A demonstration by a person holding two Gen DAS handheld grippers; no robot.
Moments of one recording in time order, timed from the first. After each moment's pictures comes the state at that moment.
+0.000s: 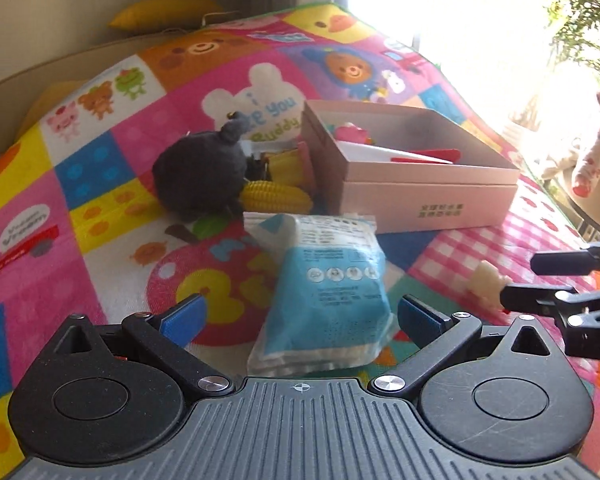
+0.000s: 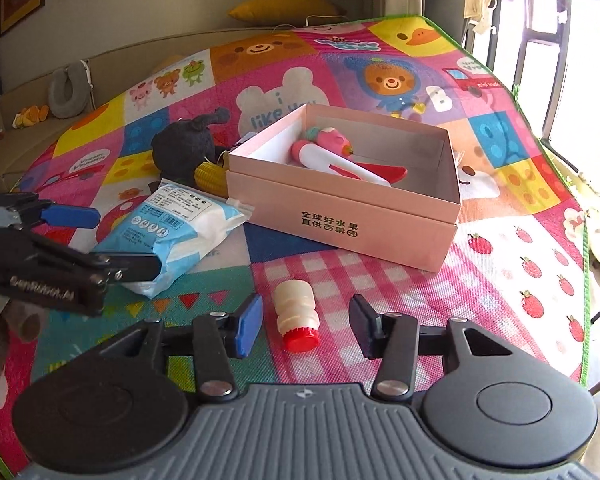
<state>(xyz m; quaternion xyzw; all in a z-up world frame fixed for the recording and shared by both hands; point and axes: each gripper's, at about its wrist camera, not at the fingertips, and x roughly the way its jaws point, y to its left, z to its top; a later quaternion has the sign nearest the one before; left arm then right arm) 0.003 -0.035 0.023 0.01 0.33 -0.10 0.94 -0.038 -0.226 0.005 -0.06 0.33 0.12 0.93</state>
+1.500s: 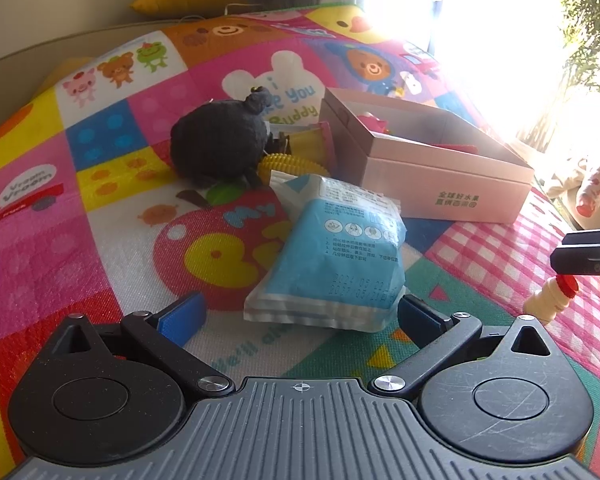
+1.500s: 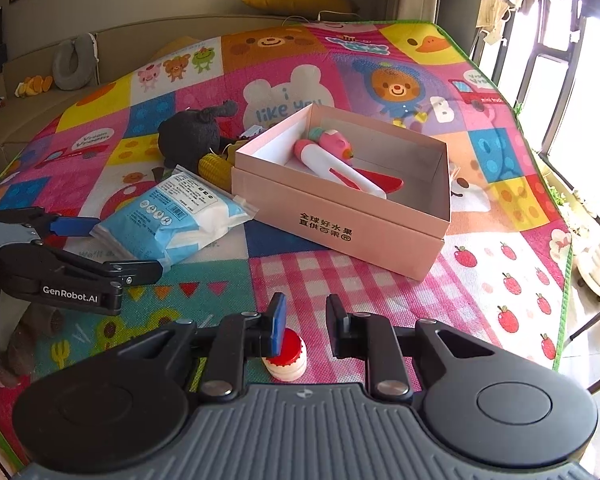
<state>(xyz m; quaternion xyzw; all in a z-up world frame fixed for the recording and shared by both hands) -0.006 -0.021 0.002 -0.02 0.32 -0.10 0.94 -0.045 -0.223 0.024 -0.10 0.34 0.12 0.93</state>
